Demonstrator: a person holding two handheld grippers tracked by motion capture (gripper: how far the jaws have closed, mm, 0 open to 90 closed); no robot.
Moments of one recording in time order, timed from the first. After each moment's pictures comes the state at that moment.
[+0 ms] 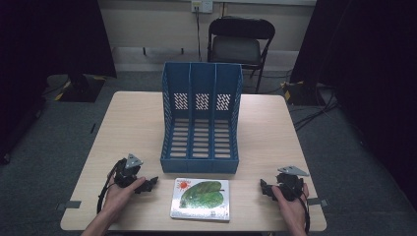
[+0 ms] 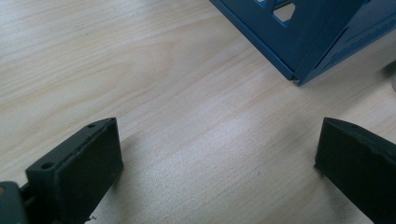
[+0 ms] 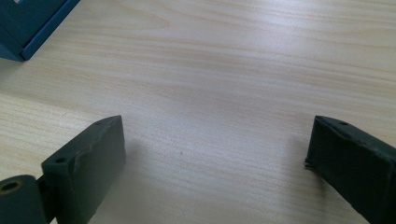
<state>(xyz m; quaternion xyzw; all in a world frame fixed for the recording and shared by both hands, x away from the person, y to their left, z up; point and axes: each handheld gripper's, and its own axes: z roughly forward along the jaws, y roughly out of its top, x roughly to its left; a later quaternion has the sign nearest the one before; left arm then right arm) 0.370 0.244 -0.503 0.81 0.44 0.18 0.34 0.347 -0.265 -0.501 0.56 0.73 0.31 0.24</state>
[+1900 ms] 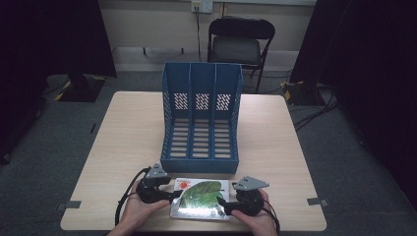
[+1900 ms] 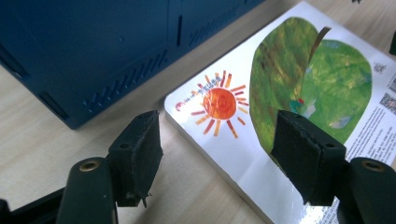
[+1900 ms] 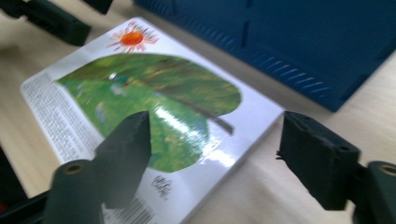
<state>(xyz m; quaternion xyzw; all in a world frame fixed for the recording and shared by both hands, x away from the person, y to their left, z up) 0.333 0.171 -0.474 0.85 0.36 0.07 0.38 0.299 -0.146 -0.470 0.37 0.83 0.40 0.14</state>
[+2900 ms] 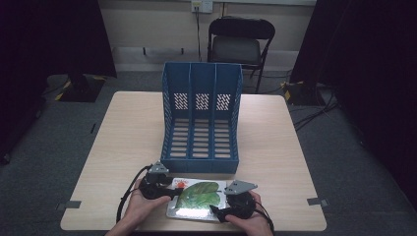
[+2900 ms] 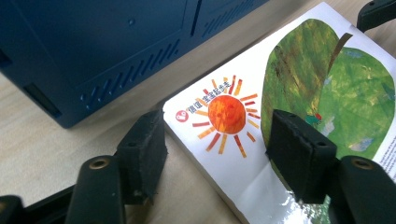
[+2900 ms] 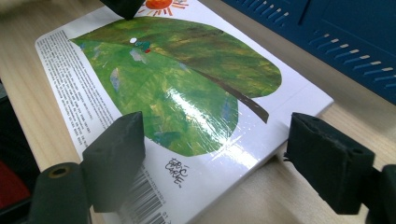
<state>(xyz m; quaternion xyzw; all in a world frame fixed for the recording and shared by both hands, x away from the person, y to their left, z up) 0.349 0.169 -0.488 0.84 0.38 0.05 0.39 0.299 -0.129 -0.485 0.33 0.86 0.38 0.11</state>
